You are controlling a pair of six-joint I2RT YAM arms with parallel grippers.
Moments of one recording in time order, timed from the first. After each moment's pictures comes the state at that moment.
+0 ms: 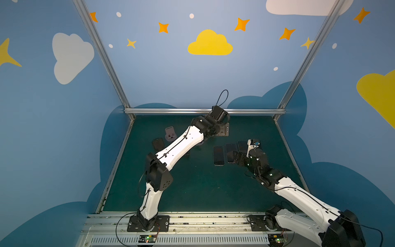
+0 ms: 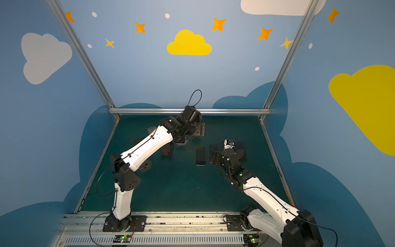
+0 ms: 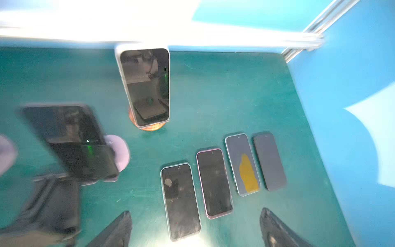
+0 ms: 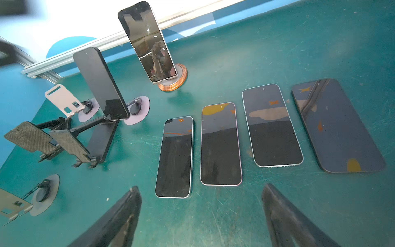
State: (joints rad) left arm -0.75 1.92 2.05 -0.90 -0.20 -0.56; right arm 0.58 1.01 0.60 -0.13 0.26 0.52
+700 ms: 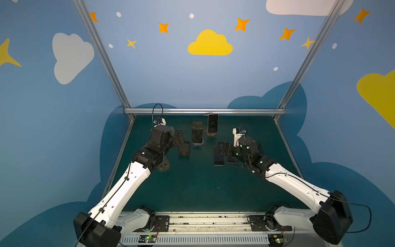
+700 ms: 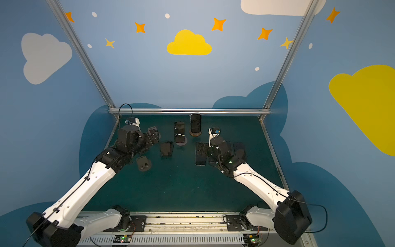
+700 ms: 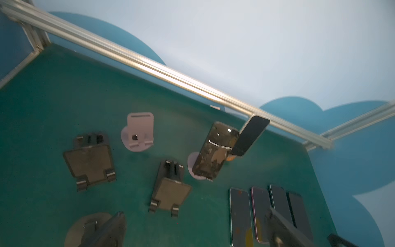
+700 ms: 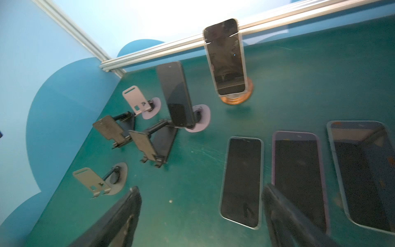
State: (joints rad) left arm -0.40 1.13 1.12 -0.48 -0.22 -0.62; right arm 0.72 1.30 0.94 -0.12 0.13 0.51
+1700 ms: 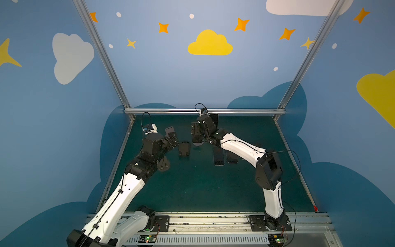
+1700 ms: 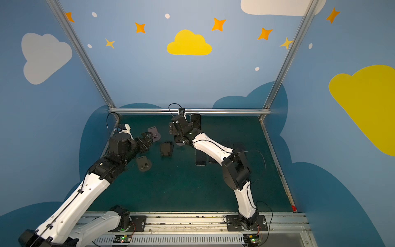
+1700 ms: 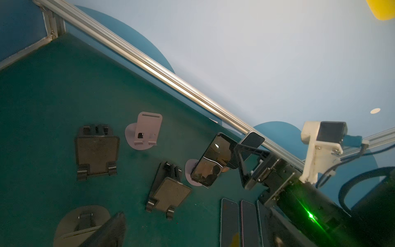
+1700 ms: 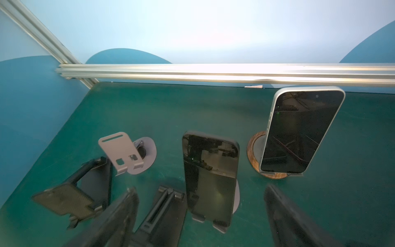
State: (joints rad) left arm -0.36 0.98 0.97 -0.41 -0.19 -0.74; right arm 0.82 2.09 1.85 -0.30 0.40 0.41
